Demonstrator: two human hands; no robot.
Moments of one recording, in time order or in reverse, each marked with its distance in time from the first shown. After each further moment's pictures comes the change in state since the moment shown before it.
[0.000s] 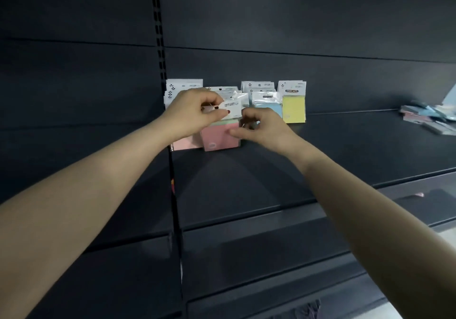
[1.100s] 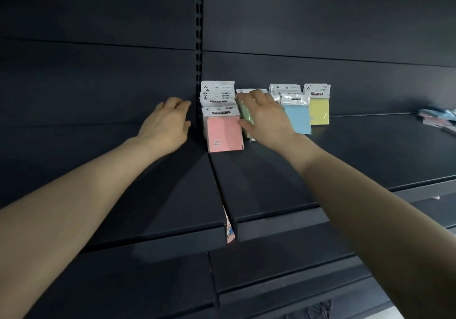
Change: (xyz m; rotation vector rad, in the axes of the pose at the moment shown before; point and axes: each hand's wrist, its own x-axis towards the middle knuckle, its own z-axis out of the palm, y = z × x) left_hand -0.057 -0.082 -0.070 0.553 -0.051 -0.159; right_hand 0.045 -0.041 0.061 -0.825 0.167 -0.148
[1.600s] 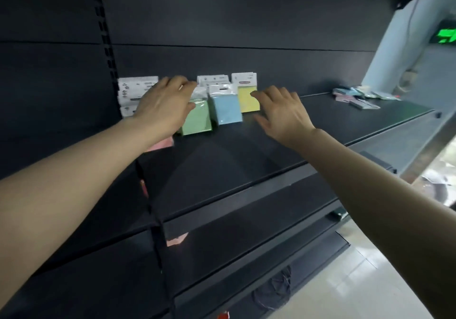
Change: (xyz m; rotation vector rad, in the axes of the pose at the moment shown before) left_hand 0.044 0.131 0.007 0.062 0.081 0.388; right_hand -0.104 0.124 -0.069 -0.347 0.039 0.148
